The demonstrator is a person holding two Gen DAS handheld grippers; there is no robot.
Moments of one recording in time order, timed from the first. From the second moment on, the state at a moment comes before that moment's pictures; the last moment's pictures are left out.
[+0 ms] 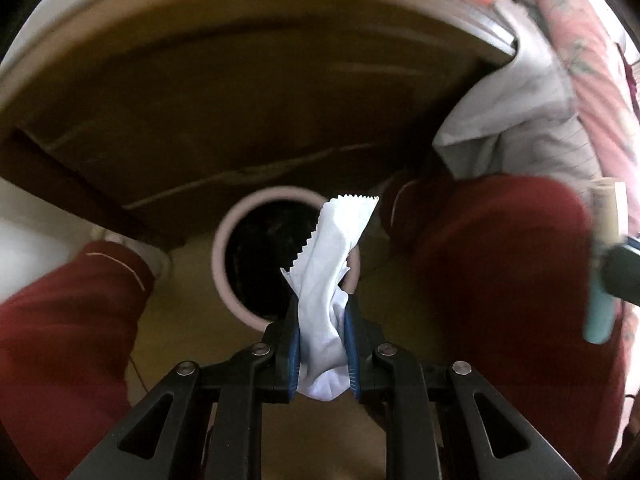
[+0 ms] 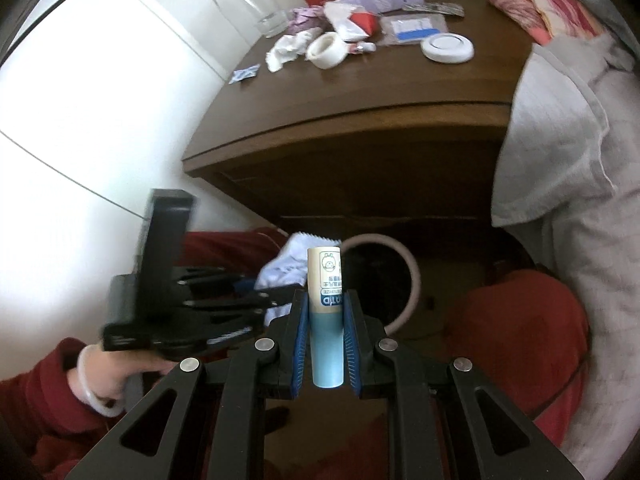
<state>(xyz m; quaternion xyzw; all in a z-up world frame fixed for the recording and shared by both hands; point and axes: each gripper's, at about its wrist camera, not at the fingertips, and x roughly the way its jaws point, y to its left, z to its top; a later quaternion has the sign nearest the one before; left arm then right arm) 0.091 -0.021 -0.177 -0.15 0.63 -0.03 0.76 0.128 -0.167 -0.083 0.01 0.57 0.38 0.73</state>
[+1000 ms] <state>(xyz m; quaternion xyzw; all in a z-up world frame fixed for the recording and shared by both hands) 0.130 -0.008 -0.239 -0.11 0.66 0.01 0.74 0.160 -0.161 -0.127 0.03 0.62 0.36 0.70</state>
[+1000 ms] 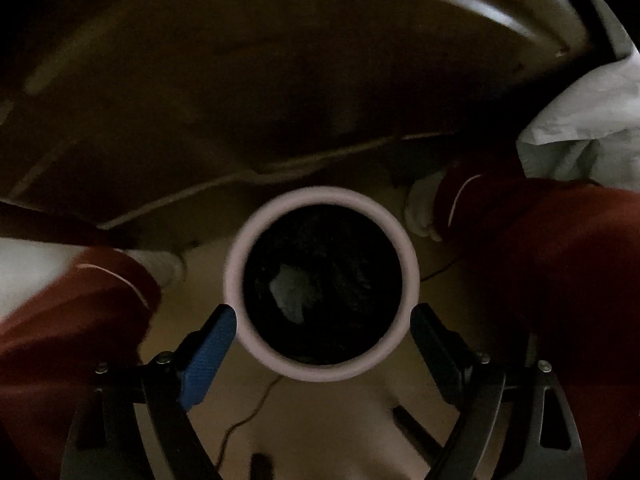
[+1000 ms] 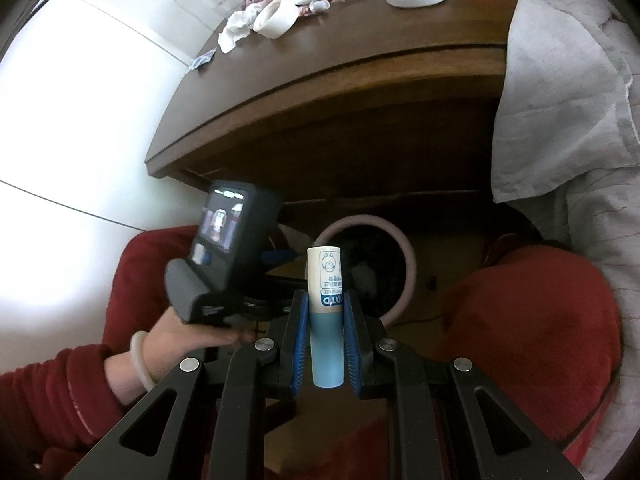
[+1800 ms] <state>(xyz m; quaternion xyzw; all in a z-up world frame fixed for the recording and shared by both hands) 0.089 0.065 -0.152 -0.10 0.60 0.11 0.78 0.181 -0.038 -0.253 -0.14 0.71 0.34 0.60</state>
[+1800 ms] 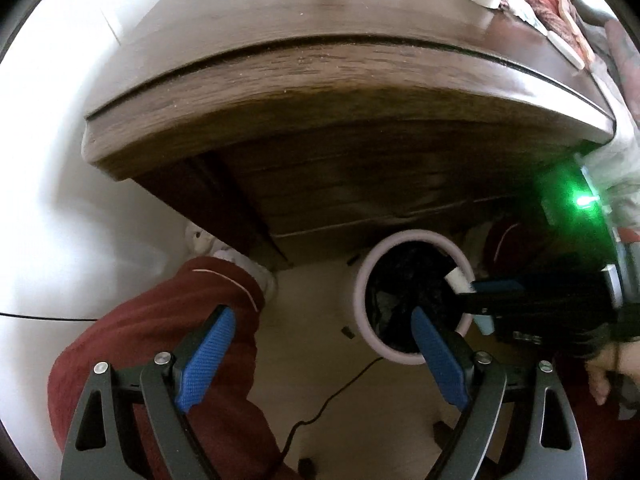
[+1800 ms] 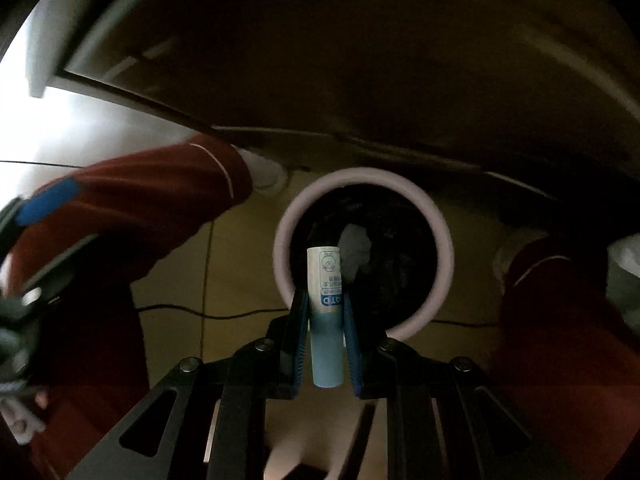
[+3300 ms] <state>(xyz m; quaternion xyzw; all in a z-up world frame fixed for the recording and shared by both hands) 0.142 0.117 -0.007 -0.10 0.46 0.10 0.87 0.170 -0.144 -0.081 -0.03 0.58 0.34 0.74</state>
